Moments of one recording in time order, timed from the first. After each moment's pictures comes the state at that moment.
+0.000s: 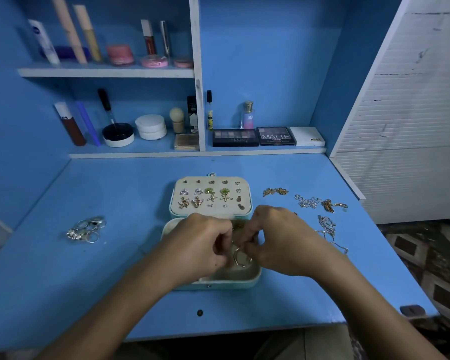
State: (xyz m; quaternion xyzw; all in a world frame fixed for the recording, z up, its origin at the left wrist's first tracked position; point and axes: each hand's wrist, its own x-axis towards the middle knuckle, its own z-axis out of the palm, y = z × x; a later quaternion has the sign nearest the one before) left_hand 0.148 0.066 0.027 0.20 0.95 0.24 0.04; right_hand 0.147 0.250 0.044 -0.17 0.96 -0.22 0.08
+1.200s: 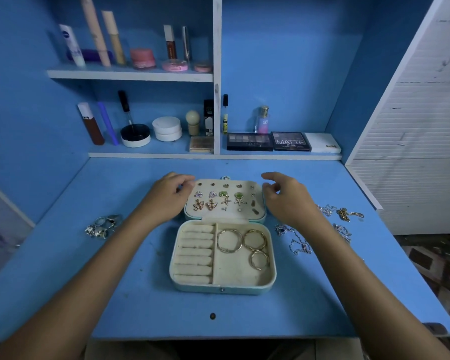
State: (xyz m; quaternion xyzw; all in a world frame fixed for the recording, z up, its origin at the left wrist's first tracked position) left_hand 0.048 -0.013 -0.007 0.03 0.93 0.36 -0.05; right_hand 0.065 0.247 0.022 0.00 0.91 -0.42 0.00
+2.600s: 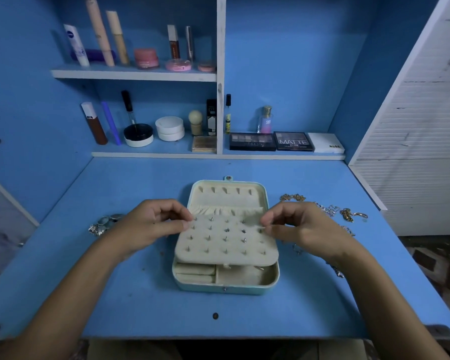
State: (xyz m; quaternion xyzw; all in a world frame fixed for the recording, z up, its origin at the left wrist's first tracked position) left_hand 0.117 -0.038 0.008 0.07 0.79 0.60 0.11; right_hand 0.113 0.279 0.016 -0.13 0.80 -0.57 0.14
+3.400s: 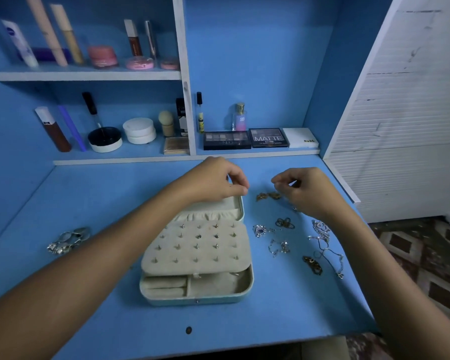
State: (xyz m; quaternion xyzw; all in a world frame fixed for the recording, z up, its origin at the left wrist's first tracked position) left_hand 0.019 0.100 0.044 0.24 0.92 0.31 0.07; right_hand 0.051 0.329 0.019 -0.01 0.91 -0.41 -0.04
